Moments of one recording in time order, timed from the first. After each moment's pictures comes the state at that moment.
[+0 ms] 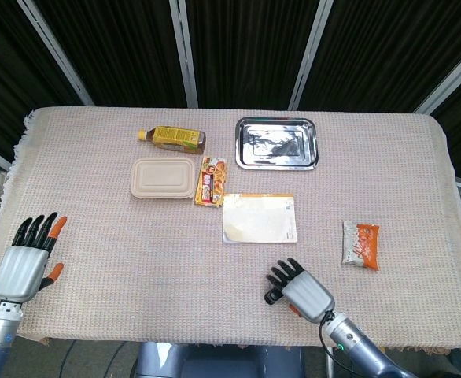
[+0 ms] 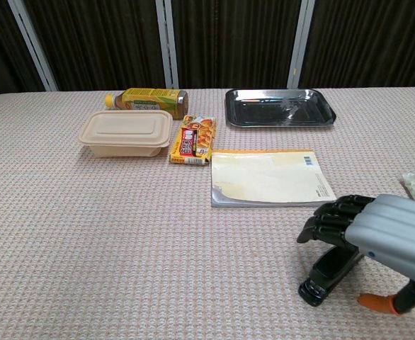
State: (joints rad) left arm -0.17 -1.23 -0.02 -1.62 1.51 1.43 0.39; right arm 0.38 -1.47 -0.04 -1.58 -1.70 1.02 -0.53
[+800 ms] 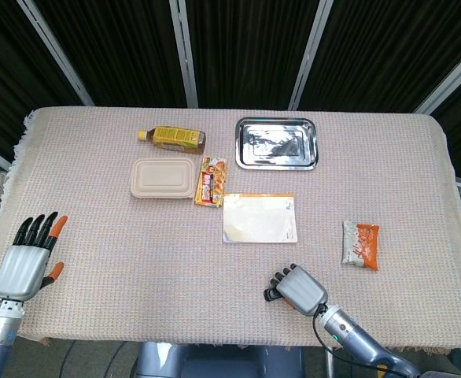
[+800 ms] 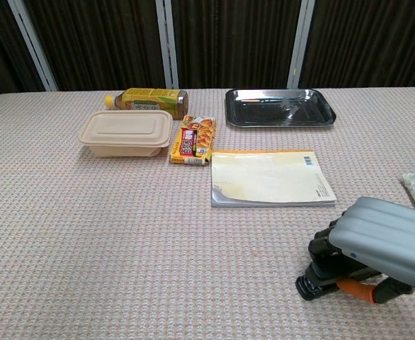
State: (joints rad) left arm -0.17 -1.24 -0.02 -1.62 1.49 1.41 0.40; right arm 0.45 -1.51 -0.05 -1.49 -1.70 1.01 -0.50
